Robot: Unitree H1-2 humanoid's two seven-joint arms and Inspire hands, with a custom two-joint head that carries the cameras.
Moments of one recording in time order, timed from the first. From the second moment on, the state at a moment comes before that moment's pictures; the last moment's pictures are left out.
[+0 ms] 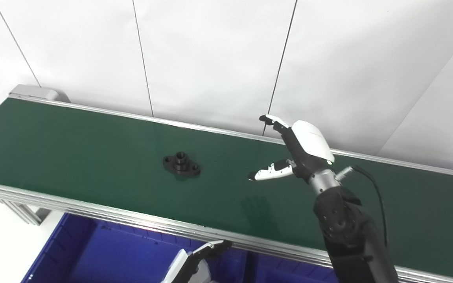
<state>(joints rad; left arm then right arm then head) 0.10 0.28 -0.80 0.36 0.15 -0.45 0.54 -0.44 -0.12 0.37 -0.05 -0.80 0.30 0.29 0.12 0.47</state>
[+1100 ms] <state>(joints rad) 0.27 0.10 -0.31 0.30 0.03 -0.45 -0.11 -0.66 0.01 0.51 0.46 -0.81 0.30 0.18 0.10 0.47</state>
